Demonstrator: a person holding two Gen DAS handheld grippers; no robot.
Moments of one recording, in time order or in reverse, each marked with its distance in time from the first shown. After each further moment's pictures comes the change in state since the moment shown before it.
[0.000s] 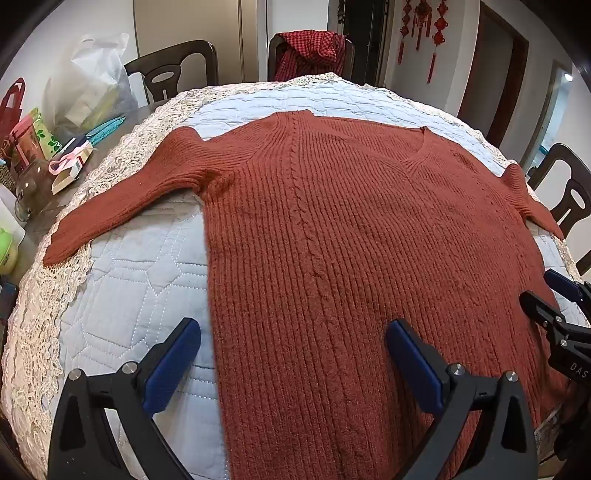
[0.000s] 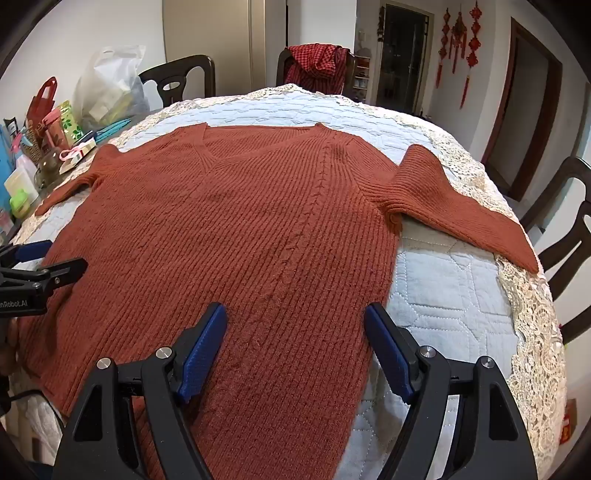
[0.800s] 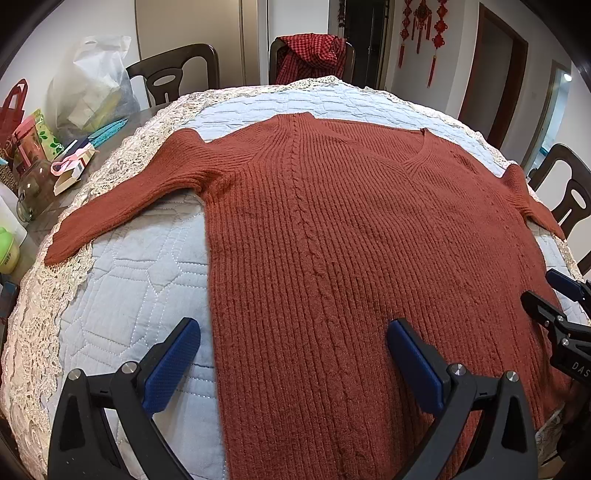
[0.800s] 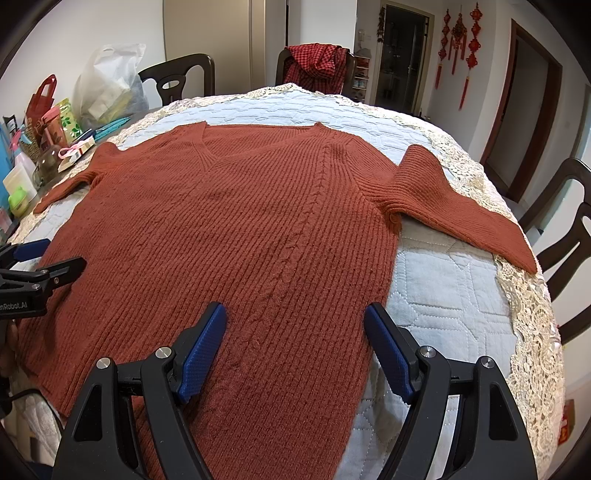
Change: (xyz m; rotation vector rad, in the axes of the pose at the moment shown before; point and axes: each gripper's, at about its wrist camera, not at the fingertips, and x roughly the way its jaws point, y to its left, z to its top) left arm -0.002 -0.001 0.001 0.003 -0.013 0.009; right arm -0.002 0.001 -0.002 -0.002 -0.001 -0.003
